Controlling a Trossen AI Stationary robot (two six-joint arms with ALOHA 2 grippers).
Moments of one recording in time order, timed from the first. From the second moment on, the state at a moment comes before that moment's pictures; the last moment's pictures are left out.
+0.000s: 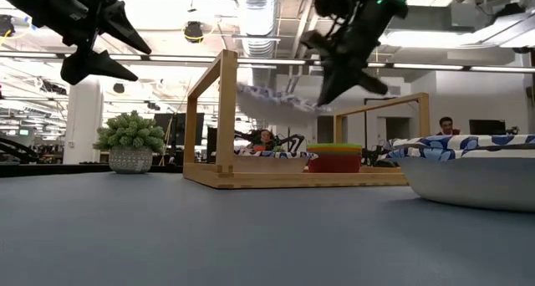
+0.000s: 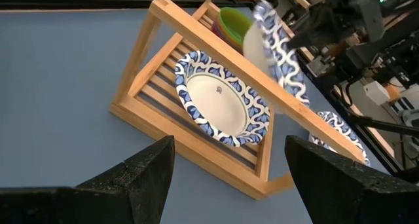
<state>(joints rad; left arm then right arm) -0.06 0.48 0.48 -0.44 -0.46 -0.88 -0.28 1.54 1.19 -0.59 0.04 0.90</state>
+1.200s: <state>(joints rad) -0.06 0.48 0.48 -0.46 -0.47 -0.88 -0.31 1.76 1.39 -0.72 0.03 0.73</state>
